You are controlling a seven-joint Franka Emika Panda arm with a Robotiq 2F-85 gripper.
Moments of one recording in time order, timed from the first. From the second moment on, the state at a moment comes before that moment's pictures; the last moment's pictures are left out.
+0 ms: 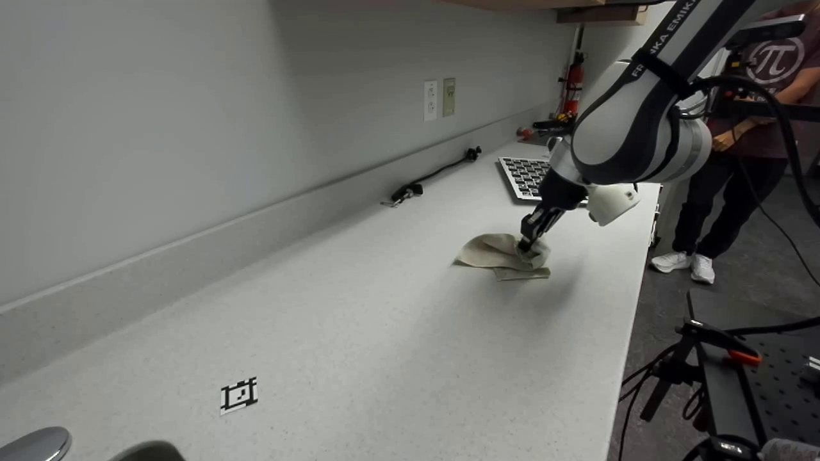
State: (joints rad) arm -0.29 0.23 0.10 -2.57 0.44 3.15 -0.36
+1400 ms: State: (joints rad) arm -0.23 0.36 0.60 -2.43 0.43 2.99 -0.34
